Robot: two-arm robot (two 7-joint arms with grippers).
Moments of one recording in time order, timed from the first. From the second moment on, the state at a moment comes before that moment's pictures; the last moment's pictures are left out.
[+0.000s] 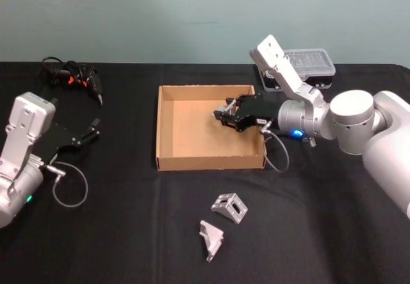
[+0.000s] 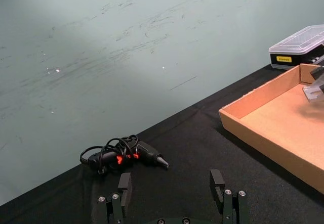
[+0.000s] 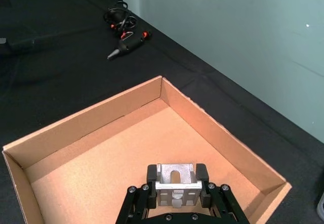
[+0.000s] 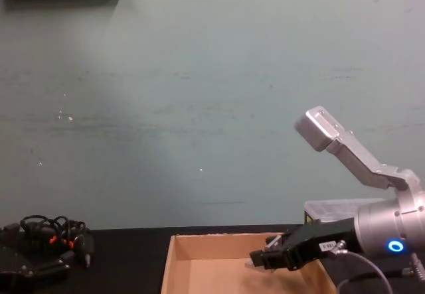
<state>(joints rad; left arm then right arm) -0.20 0.60 0.45 -1.41 -0.25 -0.12 0.03 0.81 0.22 -0.61 -0.72 0.20 0.07 0.64</state>
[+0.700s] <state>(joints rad) -0.20 0.60 0.45 -1.41 -0.25 -0.12 0.03 0.81 0.21 -0.60 -0.71 0.19 0.07 0.64</state>
